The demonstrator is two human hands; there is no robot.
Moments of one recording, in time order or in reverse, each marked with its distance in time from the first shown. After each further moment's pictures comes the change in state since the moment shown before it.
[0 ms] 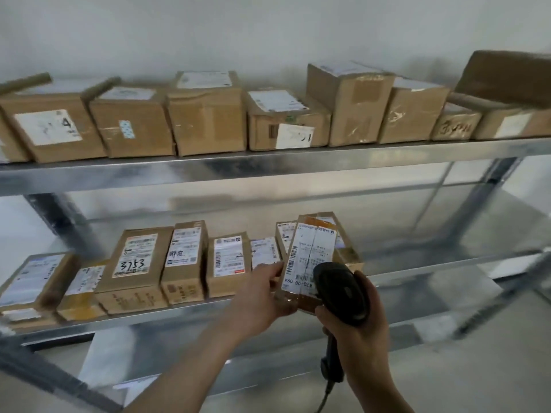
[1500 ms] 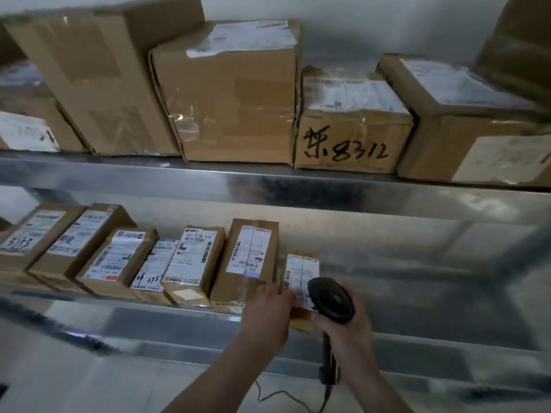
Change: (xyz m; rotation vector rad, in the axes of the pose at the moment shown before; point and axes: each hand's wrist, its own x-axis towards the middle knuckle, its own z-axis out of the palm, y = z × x) left_hand 0.229 0.075 0.268 0.716 0.066 -0.321; right_hand 0.325 0.091 -0.195 -0.212 -0.356 0.304
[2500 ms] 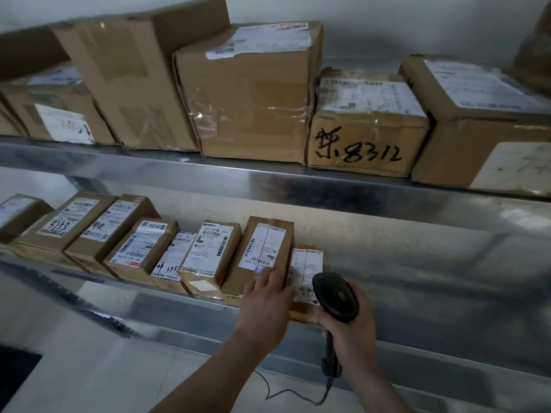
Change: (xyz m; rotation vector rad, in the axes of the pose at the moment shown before) left_hand 0.004 -0.027 0.021 0.167 0.231 0.050; right_hand 0.007 -0.008 0.006 0.035 -0.112 -0.105
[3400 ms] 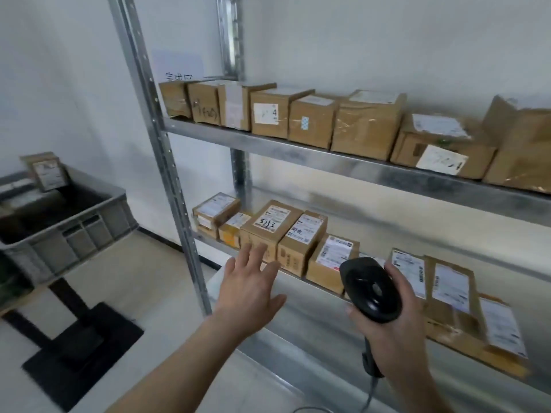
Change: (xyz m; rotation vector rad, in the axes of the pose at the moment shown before) left_hand -0.256 -0.351 -0.163 0.090 0.187 -0.335; right_hand -0.219 -0.099 0.316 -0.191 -0.182 -0.428
